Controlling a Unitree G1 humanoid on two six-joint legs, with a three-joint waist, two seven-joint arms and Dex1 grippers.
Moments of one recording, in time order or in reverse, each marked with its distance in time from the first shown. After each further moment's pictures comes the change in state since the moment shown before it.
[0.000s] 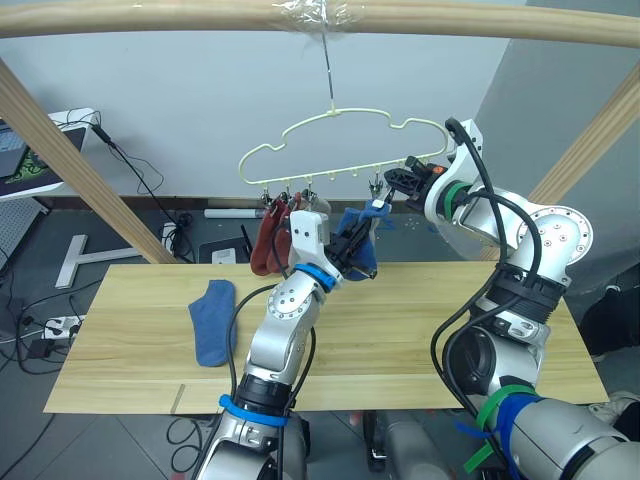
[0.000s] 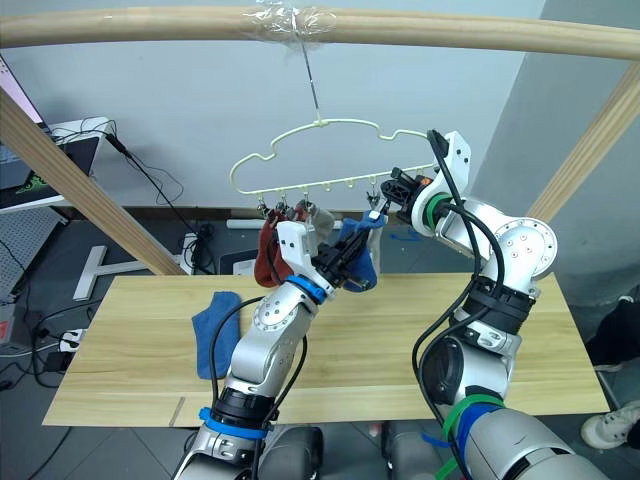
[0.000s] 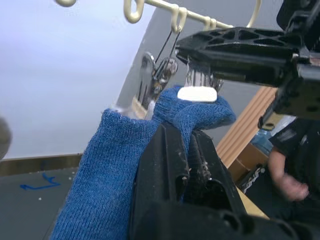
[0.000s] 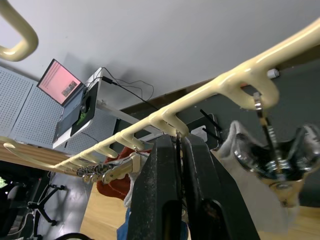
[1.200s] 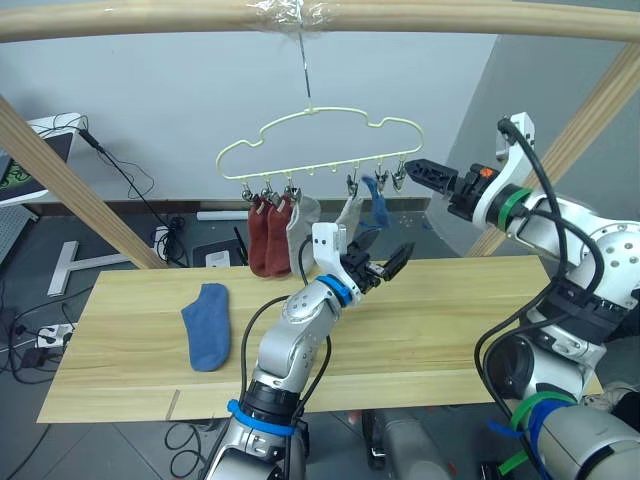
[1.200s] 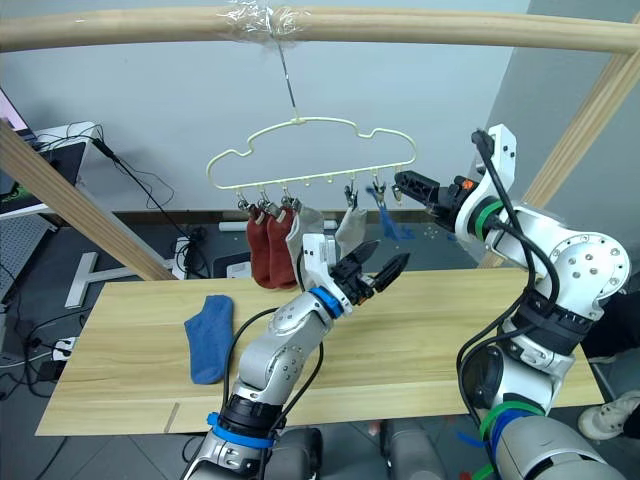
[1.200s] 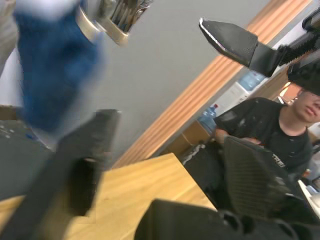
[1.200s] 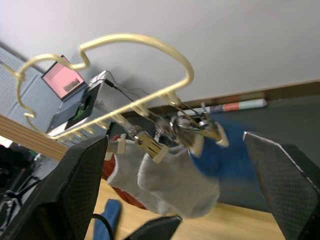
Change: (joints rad) left arm 0.031 -0.032 -0.034 -0.044 -0.183 0.215 -0.040; right arm 0.144 -0.231 0.055 -0.175 0.120 0.062 0.185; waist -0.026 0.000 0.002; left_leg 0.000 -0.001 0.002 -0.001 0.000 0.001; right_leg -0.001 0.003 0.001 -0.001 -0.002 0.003
